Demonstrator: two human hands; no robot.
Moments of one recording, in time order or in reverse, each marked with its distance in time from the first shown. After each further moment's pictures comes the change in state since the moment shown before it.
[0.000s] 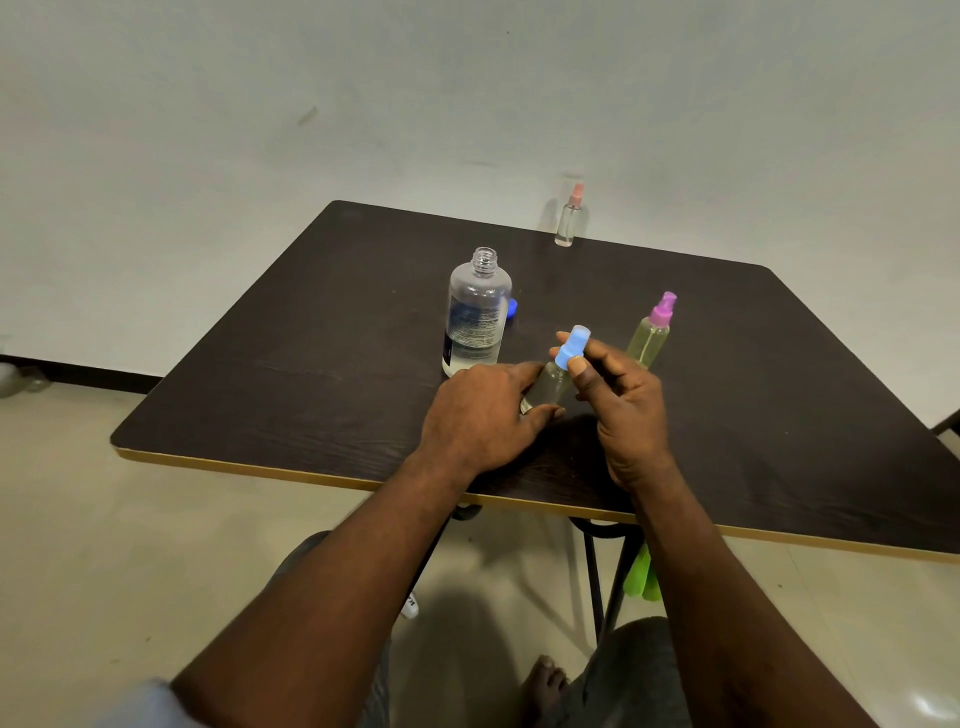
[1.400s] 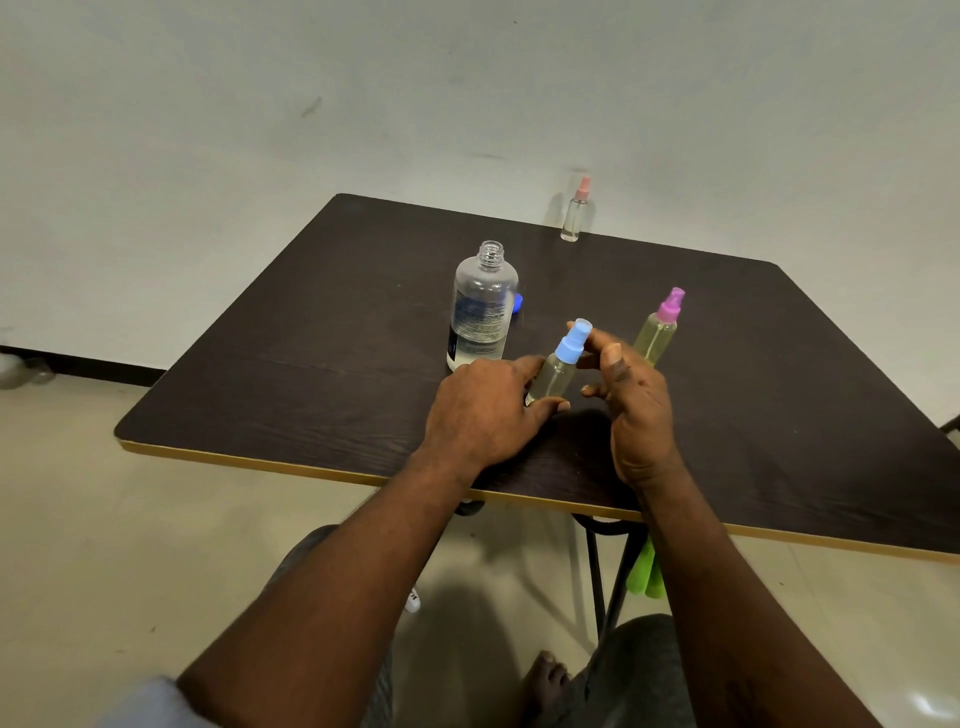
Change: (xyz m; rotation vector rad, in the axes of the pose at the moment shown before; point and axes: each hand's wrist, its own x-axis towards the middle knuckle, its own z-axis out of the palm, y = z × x) left_hand 0.003 -0.003 0.003 0.064 -0.031 -0.054; right_hand 0.002 0.007 -0.004 -0.058 0.014 -0.010
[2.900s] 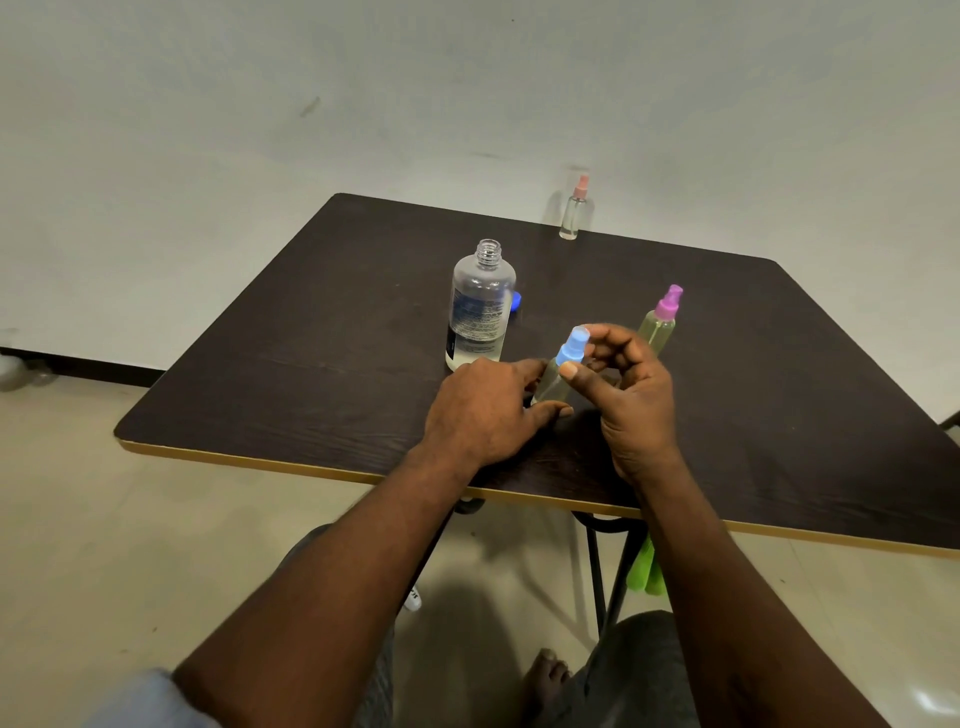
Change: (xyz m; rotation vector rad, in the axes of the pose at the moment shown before) left_hand 0.000 -0.002 0.000 -0.053 -0.036 0.021; right_hand -0.001 -0.004 0.001 0.062 0.029 0.006
